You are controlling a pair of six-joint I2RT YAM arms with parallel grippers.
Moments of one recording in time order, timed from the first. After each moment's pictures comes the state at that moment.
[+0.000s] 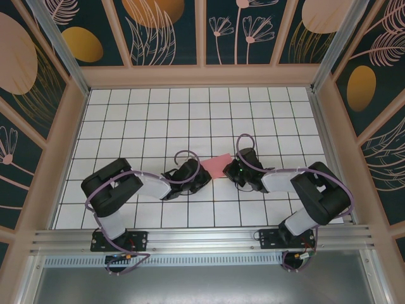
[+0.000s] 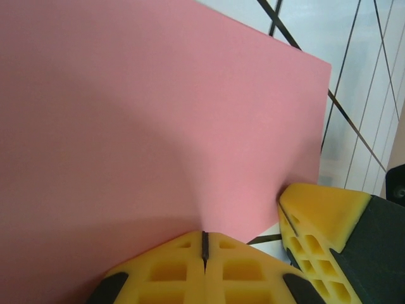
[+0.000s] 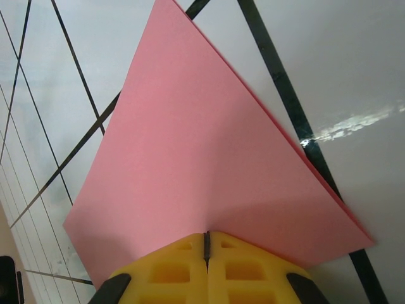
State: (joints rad) left arm -0.92 1.77 0.64 0.40 0.00 -1.43; right arm 0.60 1.53 0.47 0.24 -0.18 1.20
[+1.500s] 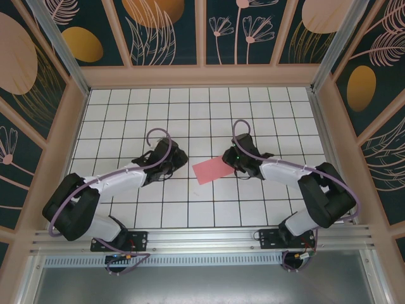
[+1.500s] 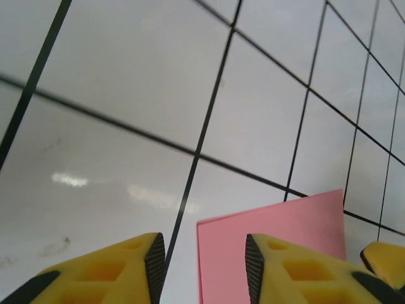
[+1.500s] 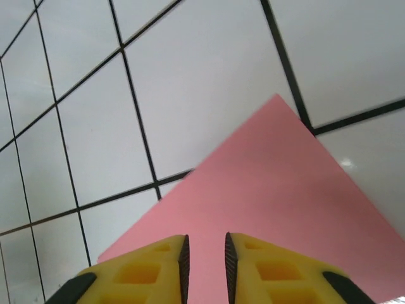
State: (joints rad) left arm -0.65 1.44 0.73 -0.11 -0.07 -1.10; right arm 0.61 1.51 0.73 -0.08 0.00 0.99
